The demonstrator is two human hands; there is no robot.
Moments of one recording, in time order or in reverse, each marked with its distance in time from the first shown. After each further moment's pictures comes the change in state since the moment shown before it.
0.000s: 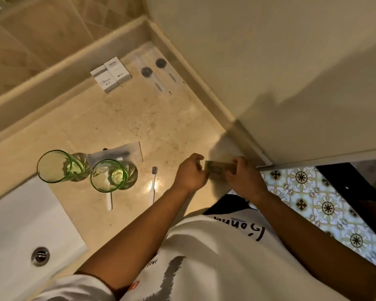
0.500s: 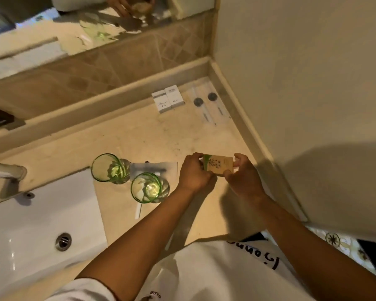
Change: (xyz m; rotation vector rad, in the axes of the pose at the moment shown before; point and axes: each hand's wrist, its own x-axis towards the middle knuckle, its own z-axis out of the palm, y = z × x) left_hand 0.016 0.010 -0.100 -0.100 0.371 -0.089; right_hand 0.060 -0.120 0.002 0.241 0.050 -0.309
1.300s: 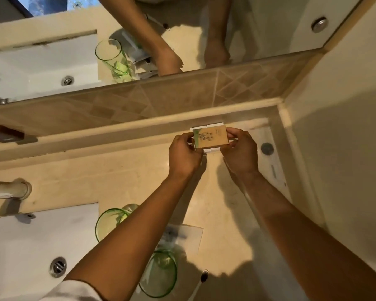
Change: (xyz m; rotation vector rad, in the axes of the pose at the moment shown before) left_hand 0.212 -0.009 -0.130 -0.140 0.421 -0.120; right_hand 0.238 -0.169 0.096 0.086 0.048 -0.284
